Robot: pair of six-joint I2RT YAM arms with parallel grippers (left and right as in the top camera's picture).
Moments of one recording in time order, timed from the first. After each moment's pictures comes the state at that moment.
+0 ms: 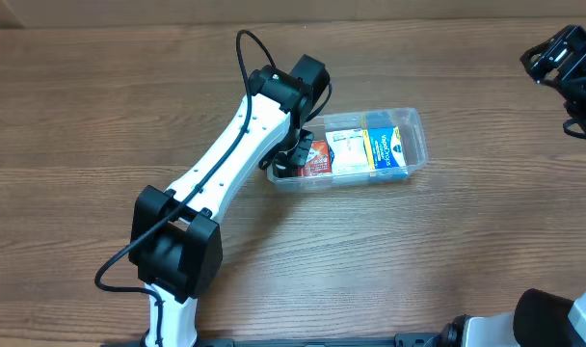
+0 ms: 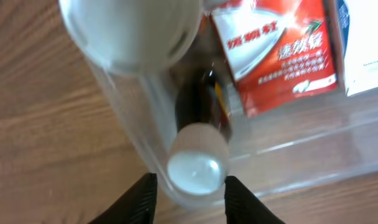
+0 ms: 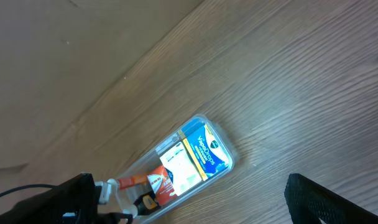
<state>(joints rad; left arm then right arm) -0.54 2.05 1.87 -1.37 -0.09 -0.26 -0.30 1.62 2.29 -1.58 -0.30 0.44</state>
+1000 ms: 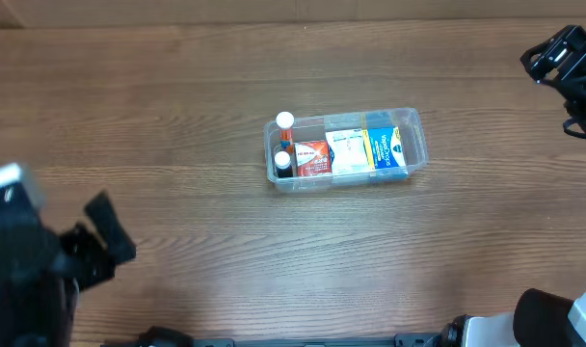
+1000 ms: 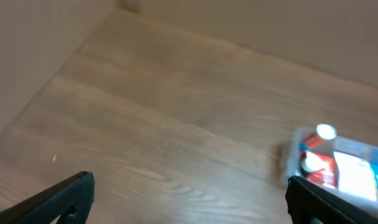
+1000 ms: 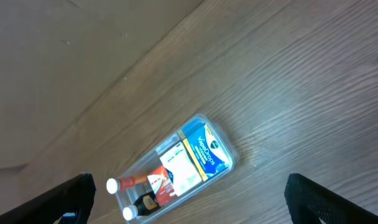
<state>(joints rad) -0.30 0.98 1.88 -1.65 -0.50 -0.53 -0.30 1.62 2.29 -1.58 -0.30 0.44</state>
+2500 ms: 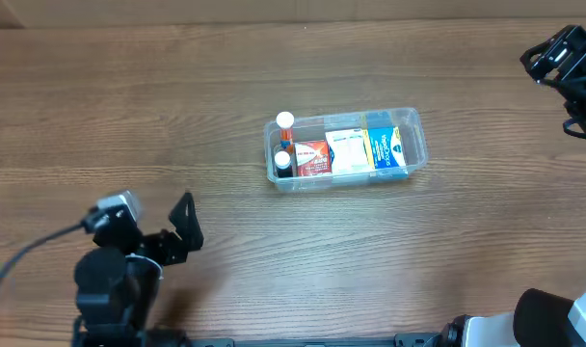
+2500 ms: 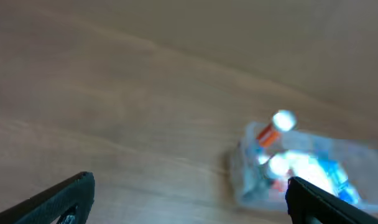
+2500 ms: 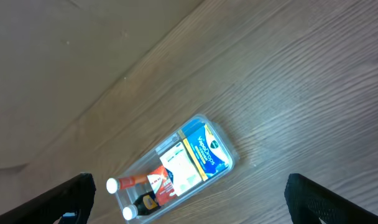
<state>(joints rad) 0.00 0.39 0.60 -0.61 0.06 -0.36 -0.30 1.62 2.29 -1.58 -0.30 0.44</state>
